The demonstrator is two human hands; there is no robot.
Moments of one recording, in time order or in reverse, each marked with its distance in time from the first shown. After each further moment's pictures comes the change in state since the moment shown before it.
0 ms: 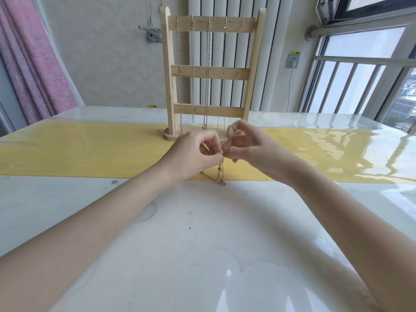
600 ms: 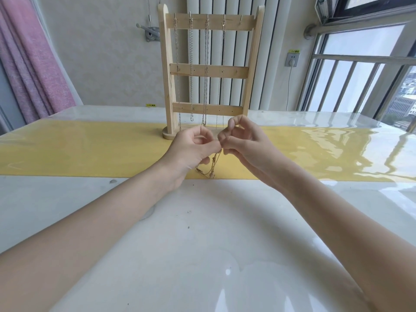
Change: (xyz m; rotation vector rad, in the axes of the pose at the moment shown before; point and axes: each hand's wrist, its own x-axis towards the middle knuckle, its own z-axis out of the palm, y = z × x) left_hand 0.001 0.007 0.007 -0.525 0.125 -0.311; right_hand 0.005 0.002 0.014 0.301 0.140 -0.086
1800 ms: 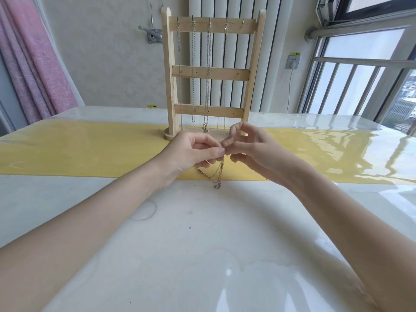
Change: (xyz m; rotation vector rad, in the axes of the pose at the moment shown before) left_hand -0.002 0.000 -0.016 0.094 -0.207 0.033; right_hand -0.002 -0.005 -0.014 -0.004 -0.096 0.133
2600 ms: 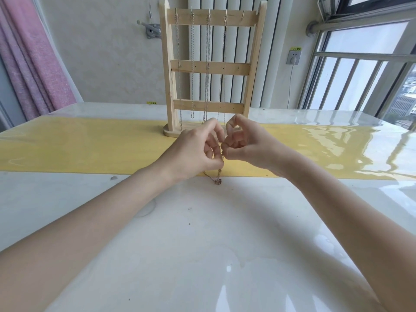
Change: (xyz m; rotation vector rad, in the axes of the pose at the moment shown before) left_hand 0.002 -0.003 0.008 0.517 0.053 0.313; right_hand -0.004 -0.009 0.008 -0.523 -0.017 -0.032
